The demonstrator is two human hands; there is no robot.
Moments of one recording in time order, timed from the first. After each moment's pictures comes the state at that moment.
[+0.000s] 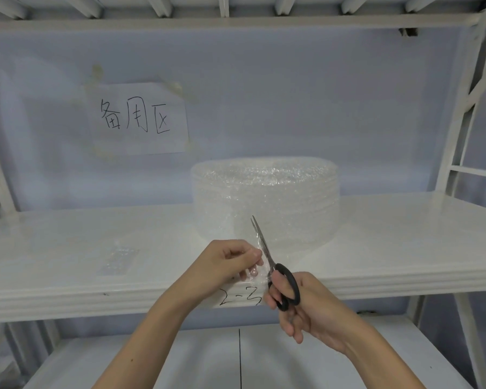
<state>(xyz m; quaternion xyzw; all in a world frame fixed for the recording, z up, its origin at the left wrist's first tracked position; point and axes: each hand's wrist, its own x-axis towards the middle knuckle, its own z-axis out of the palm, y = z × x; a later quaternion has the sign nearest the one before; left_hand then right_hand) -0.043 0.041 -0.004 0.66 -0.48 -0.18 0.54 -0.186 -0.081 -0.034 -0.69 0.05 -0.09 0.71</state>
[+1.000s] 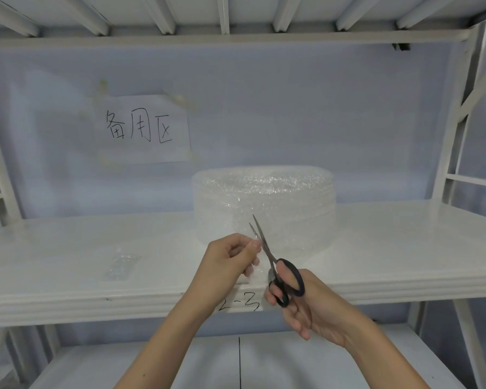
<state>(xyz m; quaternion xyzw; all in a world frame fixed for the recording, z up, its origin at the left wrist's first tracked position) -0.065 0.031 0.000 0.63 -0.42 -0.09 0.64 -0.191 -0.087 -0.019 -0.70 0.06 -0.08 0.70</state>
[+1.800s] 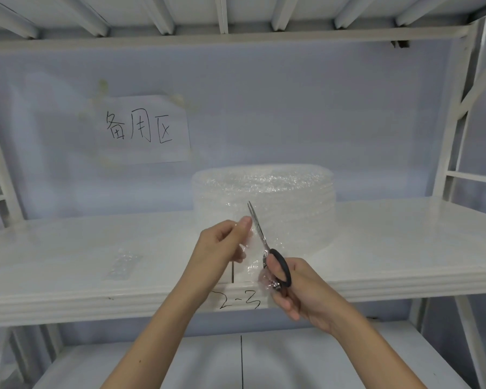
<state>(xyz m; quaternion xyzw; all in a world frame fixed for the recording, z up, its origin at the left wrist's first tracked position) -0.058 0.035 0.017 0.63 -0.39 -0.08 0.66 -0.177 -0.078 -0.012 -0.72 0.07 -0.14 0.68</state>
